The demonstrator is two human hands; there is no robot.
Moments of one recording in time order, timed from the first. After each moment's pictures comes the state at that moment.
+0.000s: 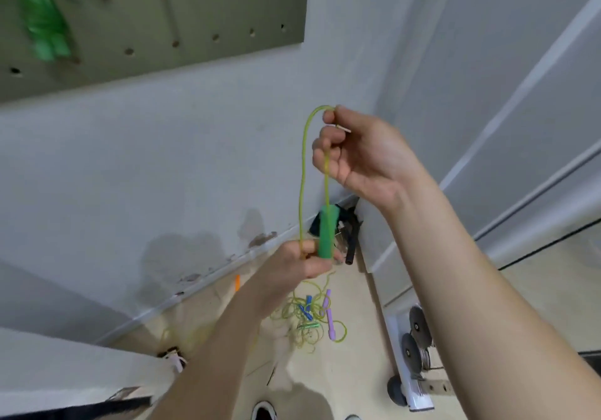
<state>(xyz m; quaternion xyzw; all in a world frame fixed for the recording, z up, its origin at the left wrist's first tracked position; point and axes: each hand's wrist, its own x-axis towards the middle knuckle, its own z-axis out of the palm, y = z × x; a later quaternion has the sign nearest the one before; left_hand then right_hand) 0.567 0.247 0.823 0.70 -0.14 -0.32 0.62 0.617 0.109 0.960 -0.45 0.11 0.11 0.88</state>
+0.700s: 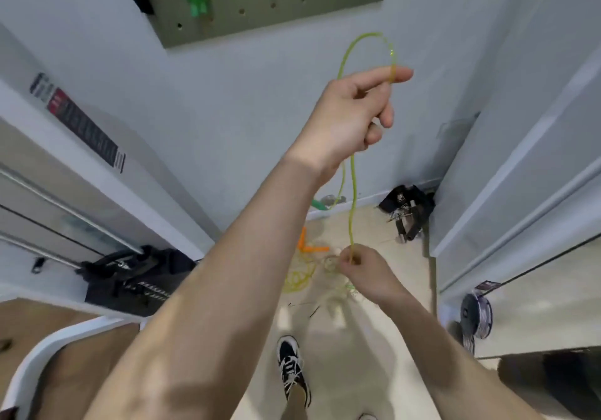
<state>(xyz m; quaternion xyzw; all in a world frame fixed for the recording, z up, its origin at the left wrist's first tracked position) 0.459 0.163 0.968 0.73 -0.07 -0.02 0.68 0.397 0.064 0.759 -0.83 0.00 0.21 0.52</state>
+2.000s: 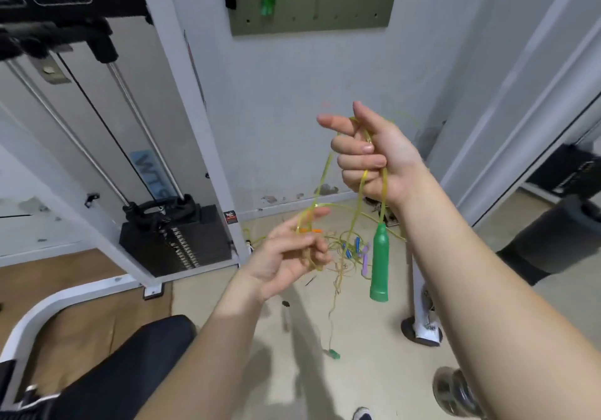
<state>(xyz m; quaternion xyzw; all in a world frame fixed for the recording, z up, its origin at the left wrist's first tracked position) 0.092 0.321 0.844 0.41 -0.02 -0.20 0.89 0.191 0.163 0.964 -0.33 -0.14 0.44 0.83</state>
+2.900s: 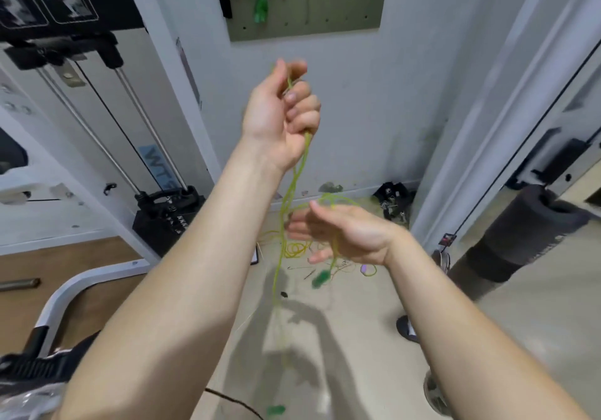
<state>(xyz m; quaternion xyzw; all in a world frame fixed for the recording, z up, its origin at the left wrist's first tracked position) 0.124 0.202 1.021 0.31 -0.01 -0.03 0.95 0.101 0.062 0.905 -0.56 -0.12 0.47 0.67</state>
